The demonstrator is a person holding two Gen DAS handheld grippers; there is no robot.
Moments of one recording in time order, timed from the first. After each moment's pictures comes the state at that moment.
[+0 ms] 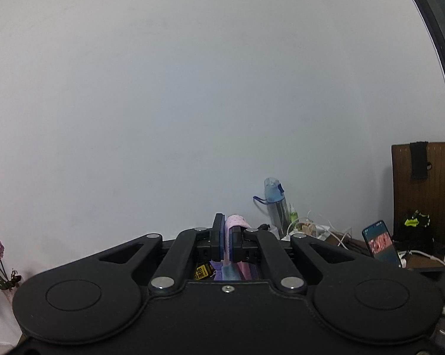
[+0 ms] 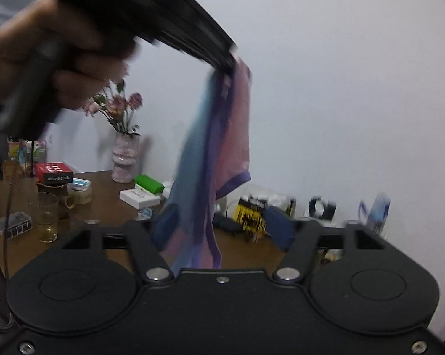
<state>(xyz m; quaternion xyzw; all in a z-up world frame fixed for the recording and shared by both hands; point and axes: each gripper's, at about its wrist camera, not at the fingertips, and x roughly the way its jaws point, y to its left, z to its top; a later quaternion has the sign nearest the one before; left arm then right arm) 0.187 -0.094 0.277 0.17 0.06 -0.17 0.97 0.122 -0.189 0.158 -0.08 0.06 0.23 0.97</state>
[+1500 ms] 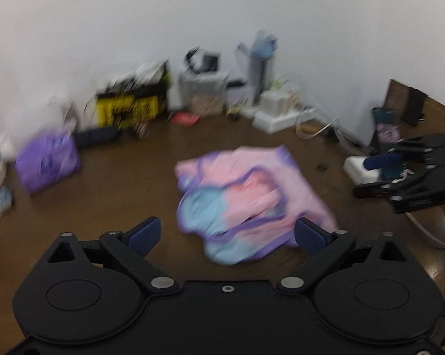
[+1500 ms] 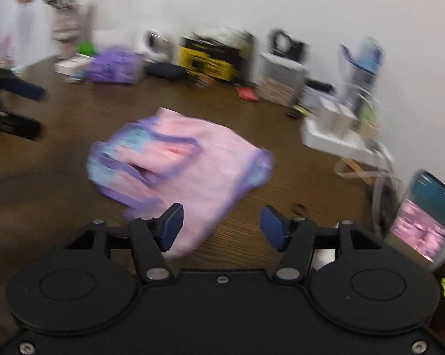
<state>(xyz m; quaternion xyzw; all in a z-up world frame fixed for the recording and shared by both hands) 0.330 -0.054 0.037 0.05 0.33 -0.21 0.92 0.300 -0.293 0.054 -0.14 0.31 0.20 0.92</state>
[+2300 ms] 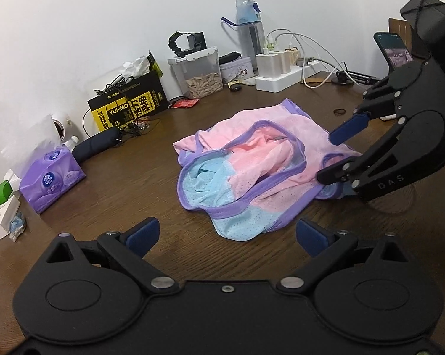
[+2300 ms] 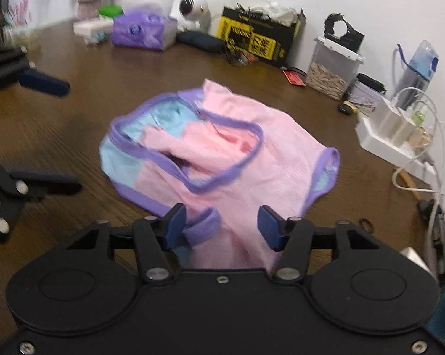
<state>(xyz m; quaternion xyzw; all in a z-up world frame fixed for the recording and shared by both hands) 0.297 -0.084 -0.018 0.19 0.28 -0.19 0.92 0.334 -0.227 -0.001 -0.20 0.35 0.19 0.90</state>
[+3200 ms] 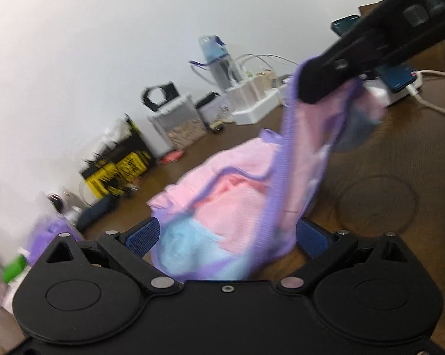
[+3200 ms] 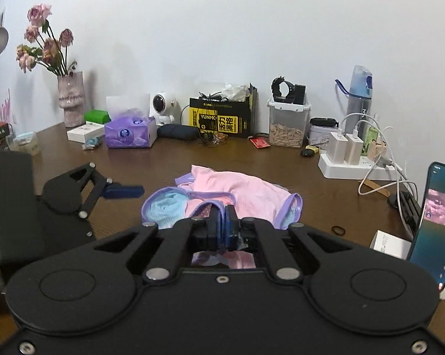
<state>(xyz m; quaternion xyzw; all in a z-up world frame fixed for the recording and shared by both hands) 0.287 -0.140 -0.046 0.29 0.16 -0.15 0.93 0.253 -0.271 0.050 -0.03 0.21 0.17 0.96</state>
